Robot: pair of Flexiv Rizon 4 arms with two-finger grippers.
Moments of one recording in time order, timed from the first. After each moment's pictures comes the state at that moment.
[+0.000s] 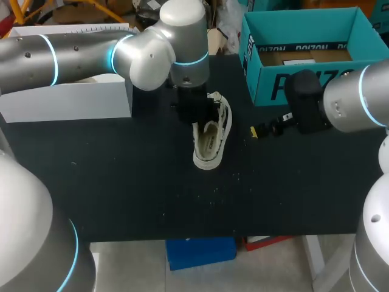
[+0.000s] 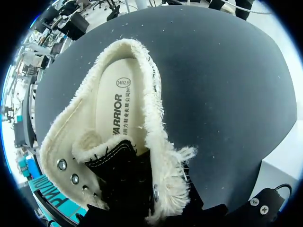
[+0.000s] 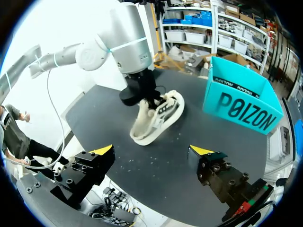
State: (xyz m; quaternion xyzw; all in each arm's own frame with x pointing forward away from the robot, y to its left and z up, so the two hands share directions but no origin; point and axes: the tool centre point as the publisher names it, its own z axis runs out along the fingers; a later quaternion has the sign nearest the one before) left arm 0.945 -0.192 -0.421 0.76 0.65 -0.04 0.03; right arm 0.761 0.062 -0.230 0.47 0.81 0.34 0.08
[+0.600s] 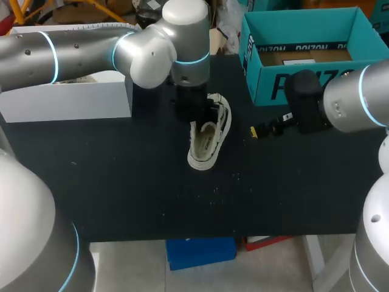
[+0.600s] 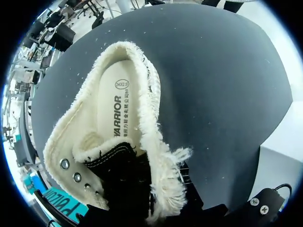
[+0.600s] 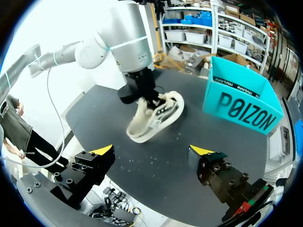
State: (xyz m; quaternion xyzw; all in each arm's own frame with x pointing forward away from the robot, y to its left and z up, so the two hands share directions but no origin) left arm 0.950 -0.186 -0.414 0.80 0.60 -0.02 0.03; right arm 0.761 0.062 -0.230 0.47 0.81 0.34 0.08
